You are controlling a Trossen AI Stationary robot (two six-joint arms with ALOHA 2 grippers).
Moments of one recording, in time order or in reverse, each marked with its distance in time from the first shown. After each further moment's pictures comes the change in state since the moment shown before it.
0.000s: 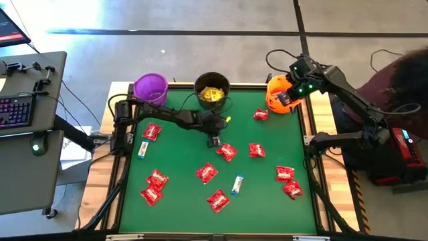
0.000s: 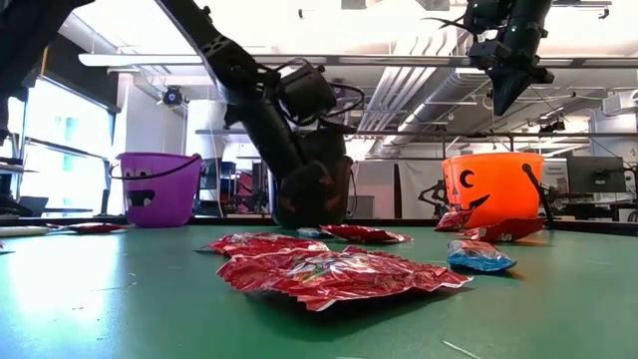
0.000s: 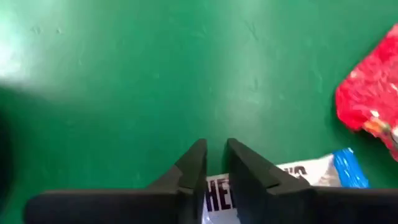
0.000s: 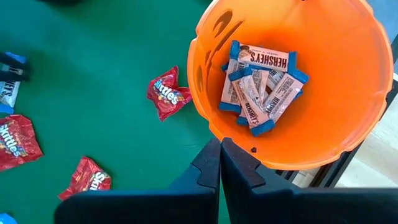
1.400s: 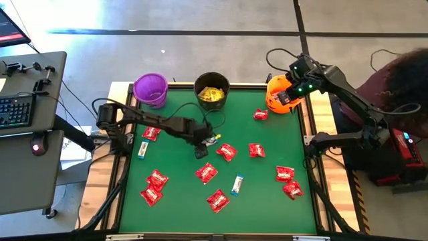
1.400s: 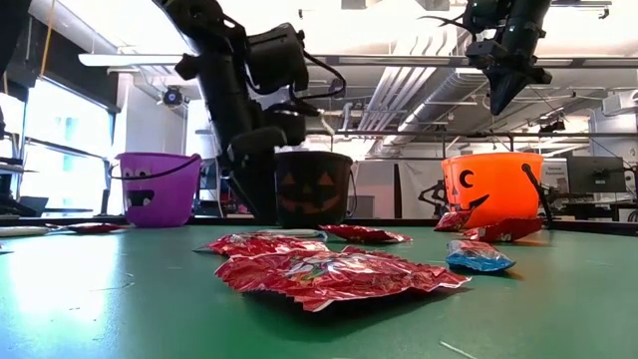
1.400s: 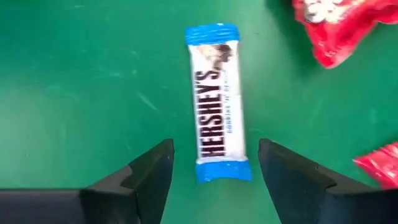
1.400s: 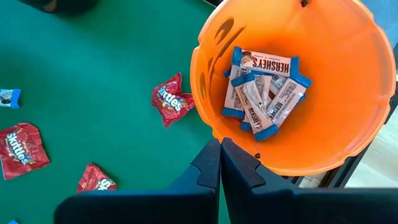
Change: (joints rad) left arm -0.143 -0.194 -0.080 -0.364 -0.083 -0.398; right arm 0.002 0.000 0.000 0.023 -0.009 0.021
